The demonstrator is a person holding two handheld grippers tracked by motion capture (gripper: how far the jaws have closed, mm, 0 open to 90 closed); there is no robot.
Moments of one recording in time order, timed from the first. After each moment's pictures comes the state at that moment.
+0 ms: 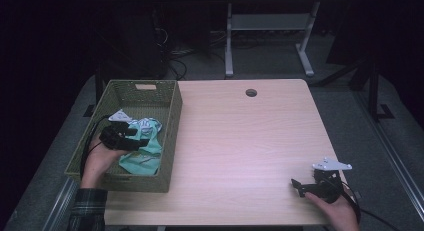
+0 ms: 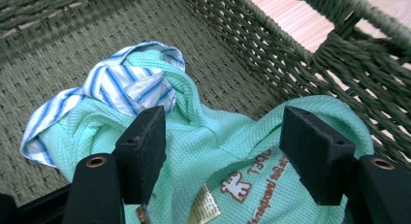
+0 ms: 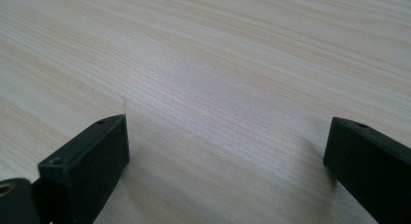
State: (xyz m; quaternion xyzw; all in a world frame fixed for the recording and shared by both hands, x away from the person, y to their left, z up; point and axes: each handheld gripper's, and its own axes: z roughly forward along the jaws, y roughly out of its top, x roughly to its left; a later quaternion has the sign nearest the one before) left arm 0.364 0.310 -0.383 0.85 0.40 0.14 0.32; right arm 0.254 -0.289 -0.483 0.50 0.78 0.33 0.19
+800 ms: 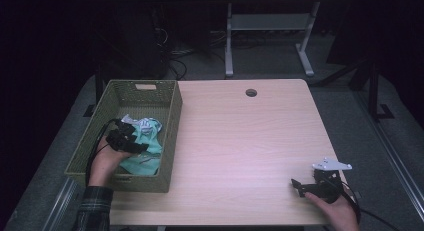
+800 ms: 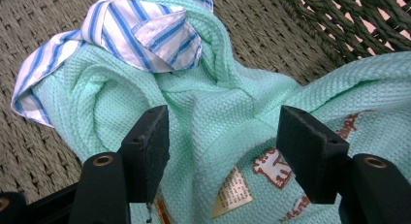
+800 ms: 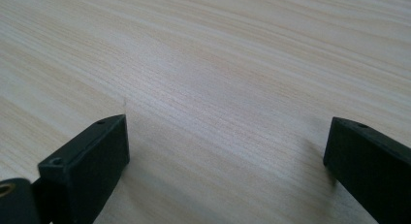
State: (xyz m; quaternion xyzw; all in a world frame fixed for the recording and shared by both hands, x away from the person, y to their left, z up) left arm 0.377 0.307 -0.411 0.86 0.44 0.14 0.23; right arm 0.254 -0.289 -0.483 0.50 0.78 0.33 0.19
